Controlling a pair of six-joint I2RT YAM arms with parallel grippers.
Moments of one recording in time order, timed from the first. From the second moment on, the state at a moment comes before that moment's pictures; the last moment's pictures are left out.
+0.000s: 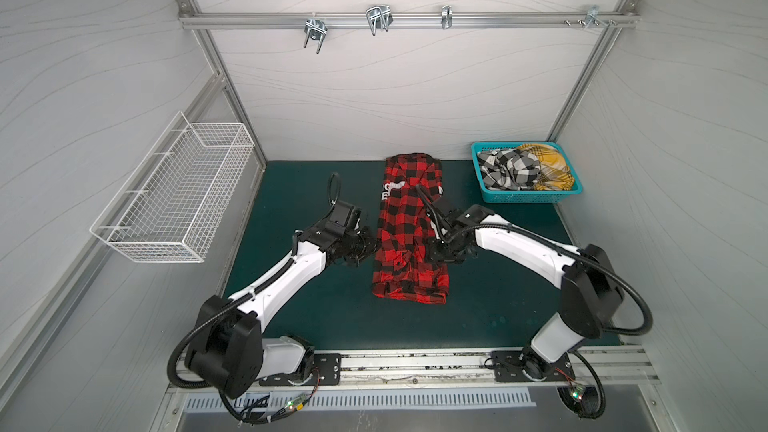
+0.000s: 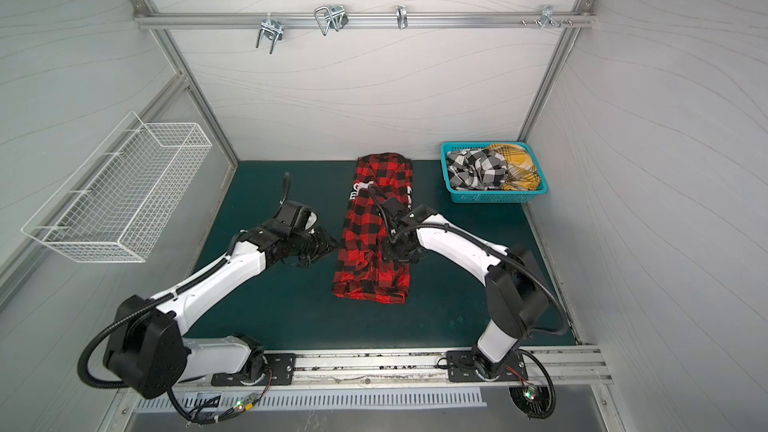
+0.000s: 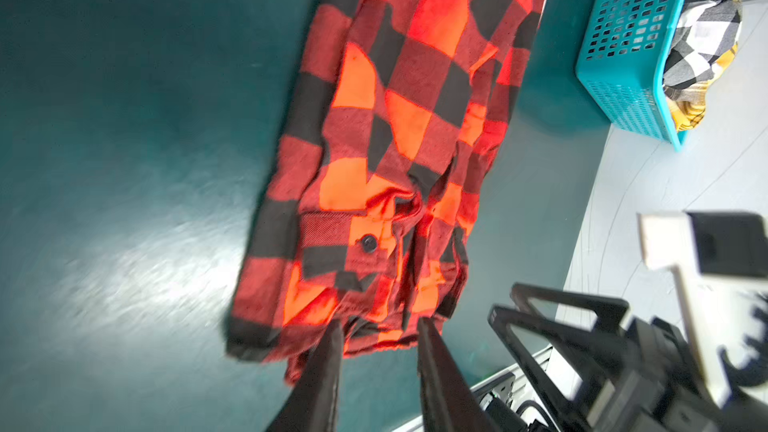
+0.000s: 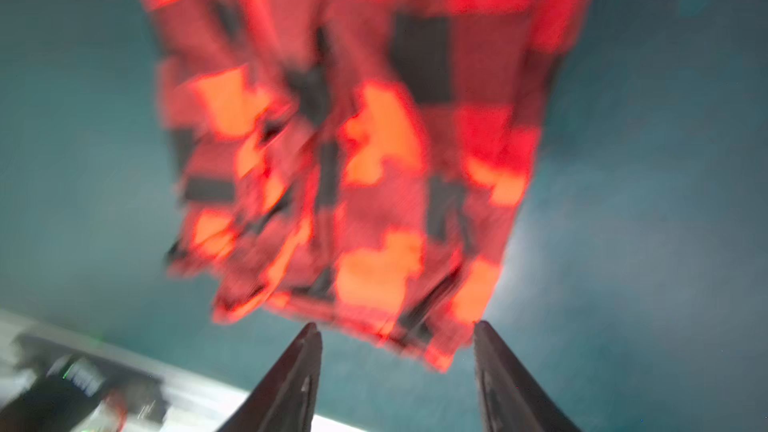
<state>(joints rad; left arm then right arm) -0.41 1.29 0.87 -0.58 0.31 -0.92 0.79 1.61 1.25 -0.92 -0.13 0.63</state>
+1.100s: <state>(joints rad) -0.32 1.45 0.62 -0.42 0.49 -0.96 0.87 1.98 1.45 -0.85 -0.24 0.78</state>
